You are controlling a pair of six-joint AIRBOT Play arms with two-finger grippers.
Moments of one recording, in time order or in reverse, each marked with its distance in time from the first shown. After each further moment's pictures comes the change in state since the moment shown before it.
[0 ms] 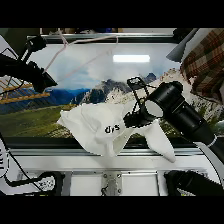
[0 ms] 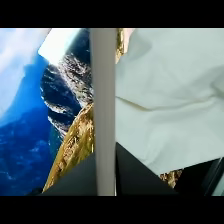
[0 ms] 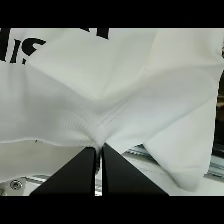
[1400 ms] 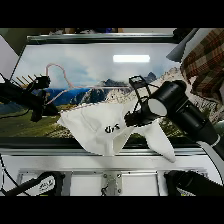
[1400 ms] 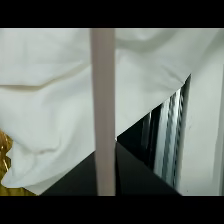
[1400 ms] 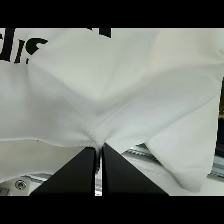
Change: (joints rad) left arm 0.079 0.151 -0.423 -0.055 -0.141 0.406; right arm -0.026 0.013 0.012 0.015 -0.001 0.000
